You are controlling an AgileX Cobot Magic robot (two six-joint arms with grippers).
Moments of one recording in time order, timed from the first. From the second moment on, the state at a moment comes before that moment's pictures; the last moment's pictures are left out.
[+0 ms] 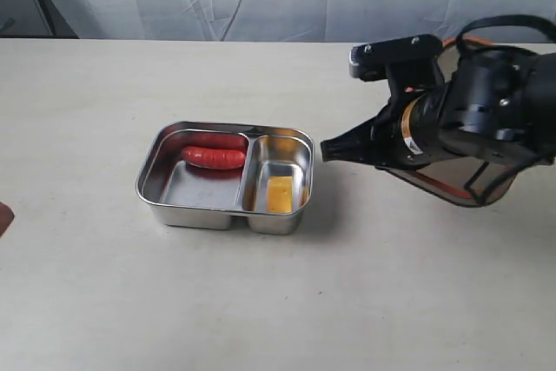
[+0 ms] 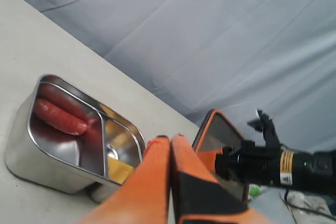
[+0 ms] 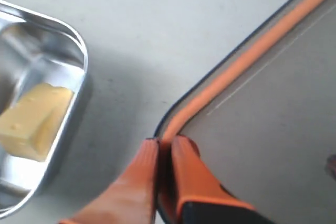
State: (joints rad) left arm 0.12 0.01 0.00 -1.45 0.50 0.53; right arm 0.63 1.55 -0.83 -0.72 0.41 0.98
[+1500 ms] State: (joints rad) left arm -0.04 0.00 -0.13 -1.72 0.62 1.34; right arm 0.85 1.21 -0.83 -0.34 0.14 0.85
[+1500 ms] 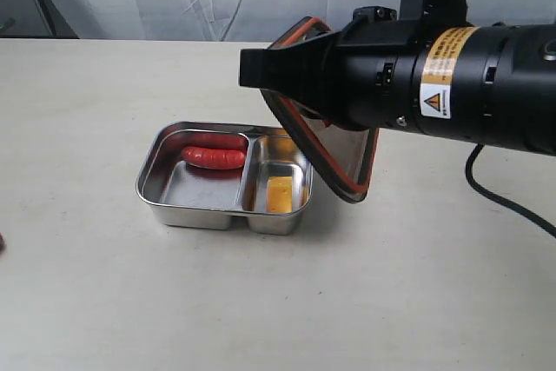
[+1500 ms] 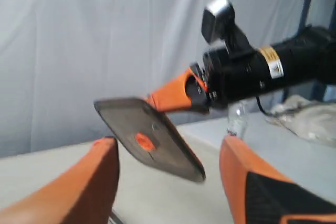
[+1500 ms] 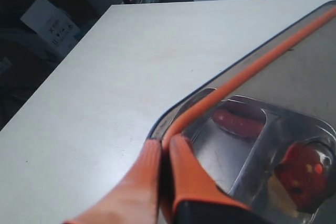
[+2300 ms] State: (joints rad) left arm -0.04 0.74 -0.47 -1.70 0.80 1.33; right arm 0.85 1.21 -0.83 -0.30 -0.22 0.85
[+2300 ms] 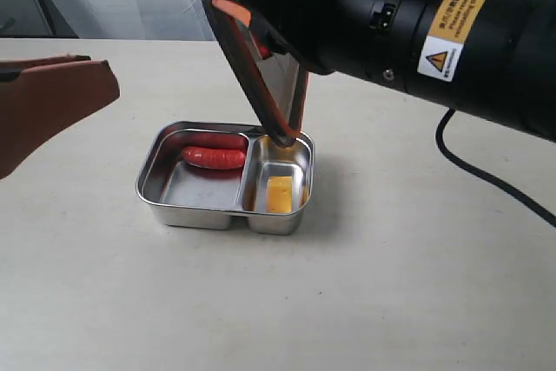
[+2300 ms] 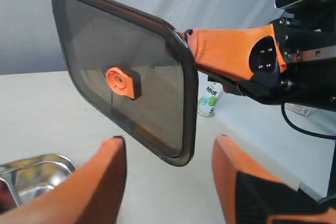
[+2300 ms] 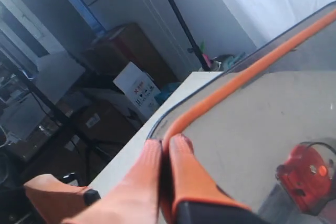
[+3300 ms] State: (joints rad) left arm -0.04 0.76 -0.47 -1.72 0.80 1.60; right arm 0.90 1.42 -0.90 -0.20 -0.53 0.85
